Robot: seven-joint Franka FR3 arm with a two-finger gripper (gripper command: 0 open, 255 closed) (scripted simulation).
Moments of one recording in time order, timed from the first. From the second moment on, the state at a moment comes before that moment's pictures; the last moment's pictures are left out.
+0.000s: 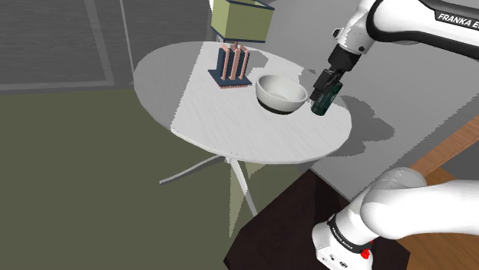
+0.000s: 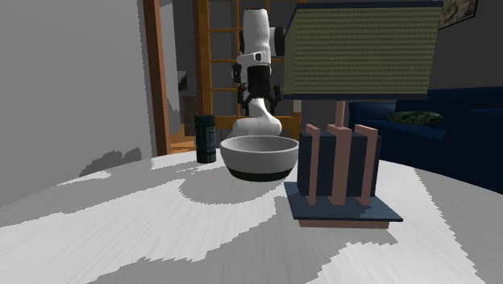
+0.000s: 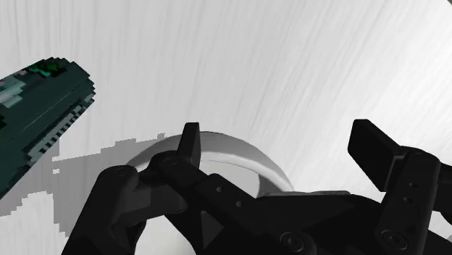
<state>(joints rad) -0.07 -0.69 -0.13 -2.31 -0.03 1.67 -0.22</state>
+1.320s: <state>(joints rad) -0.14 -0.47 -0.42 -2.12 -0.13 1.82 -0.54</state>
